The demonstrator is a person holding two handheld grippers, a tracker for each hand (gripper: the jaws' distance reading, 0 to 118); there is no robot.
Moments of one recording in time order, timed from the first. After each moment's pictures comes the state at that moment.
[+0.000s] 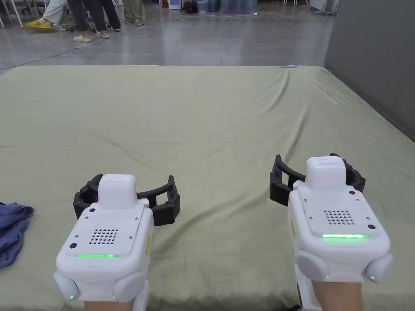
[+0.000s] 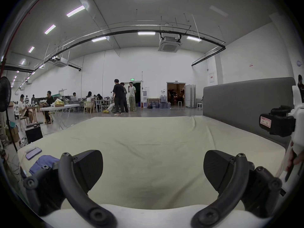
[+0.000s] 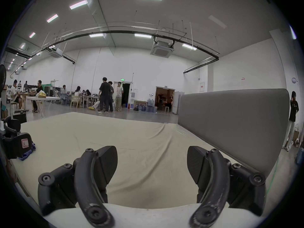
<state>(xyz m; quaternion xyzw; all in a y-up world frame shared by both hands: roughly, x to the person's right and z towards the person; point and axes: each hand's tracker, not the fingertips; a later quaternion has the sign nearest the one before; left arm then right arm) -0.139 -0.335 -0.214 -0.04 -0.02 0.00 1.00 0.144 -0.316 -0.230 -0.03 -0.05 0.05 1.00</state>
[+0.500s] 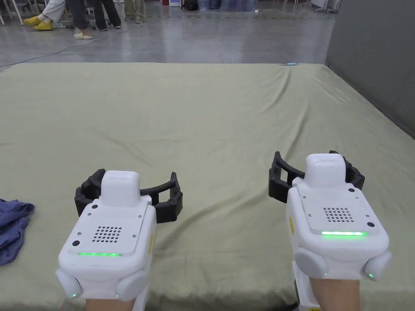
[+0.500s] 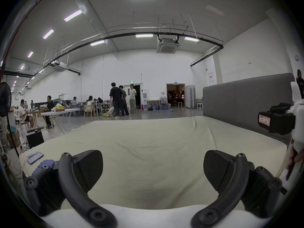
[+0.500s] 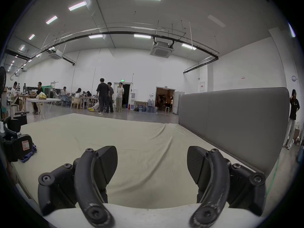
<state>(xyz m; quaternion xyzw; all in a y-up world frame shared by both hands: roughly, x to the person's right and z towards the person) -0.136 -0.332 -0.211 -0.03 -0.02 -0.02 1.00 0.140 -0.314 -0.229 -0.03 -0.05 0.04 1.00</state>
